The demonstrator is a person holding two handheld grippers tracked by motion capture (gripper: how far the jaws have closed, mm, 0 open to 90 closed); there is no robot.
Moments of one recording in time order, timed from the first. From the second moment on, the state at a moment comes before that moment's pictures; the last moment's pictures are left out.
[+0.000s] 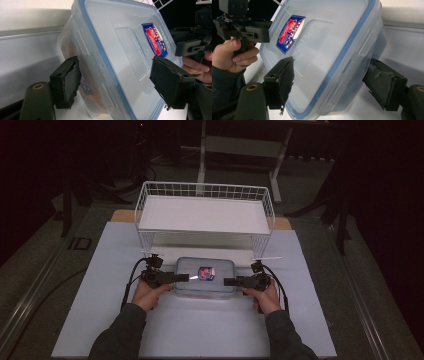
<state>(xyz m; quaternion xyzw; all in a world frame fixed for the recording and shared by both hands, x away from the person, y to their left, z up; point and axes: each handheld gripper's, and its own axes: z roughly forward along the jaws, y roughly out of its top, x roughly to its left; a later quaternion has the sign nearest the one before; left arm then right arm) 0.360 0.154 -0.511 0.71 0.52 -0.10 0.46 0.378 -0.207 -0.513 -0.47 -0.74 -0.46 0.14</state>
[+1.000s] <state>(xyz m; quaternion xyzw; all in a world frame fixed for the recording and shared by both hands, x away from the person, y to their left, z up) 0.303 0.166 -0.504 0.71 0.49 -0.05 0.51 0.336 -0.225 -0.508 -0.45 -0.72 -0.51 0.14</state>
